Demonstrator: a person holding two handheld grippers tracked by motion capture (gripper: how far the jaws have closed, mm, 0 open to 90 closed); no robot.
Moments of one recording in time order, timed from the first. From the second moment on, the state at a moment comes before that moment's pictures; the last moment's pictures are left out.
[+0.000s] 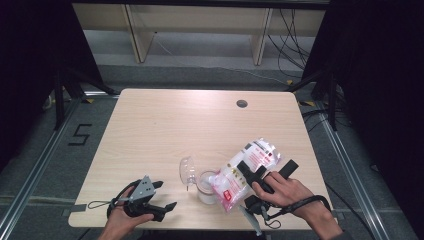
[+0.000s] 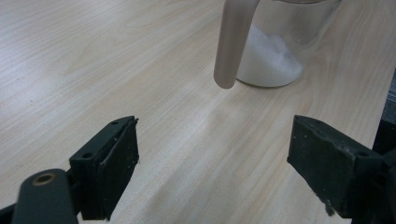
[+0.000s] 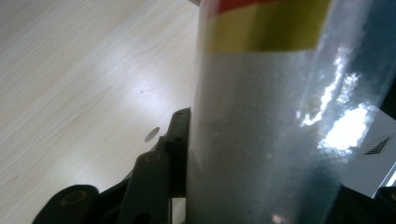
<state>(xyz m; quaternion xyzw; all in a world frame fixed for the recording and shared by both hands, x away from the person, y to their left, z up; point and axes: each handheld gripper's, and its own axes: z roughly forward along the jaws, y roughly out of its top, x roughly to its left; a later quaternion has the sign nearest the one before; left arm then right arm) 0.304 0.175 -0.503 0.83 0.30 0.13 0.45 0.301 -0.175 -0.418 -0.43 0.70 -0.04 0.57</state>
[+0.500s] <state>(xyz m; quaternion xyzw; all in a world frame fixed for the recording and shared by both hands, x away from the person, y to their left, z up) 0.305 0.175 -0.503 0.83 0.30 0.13 0.45 0.301 -0.176 -0.417 -0.43 0.70 -0.03 0.57</state>
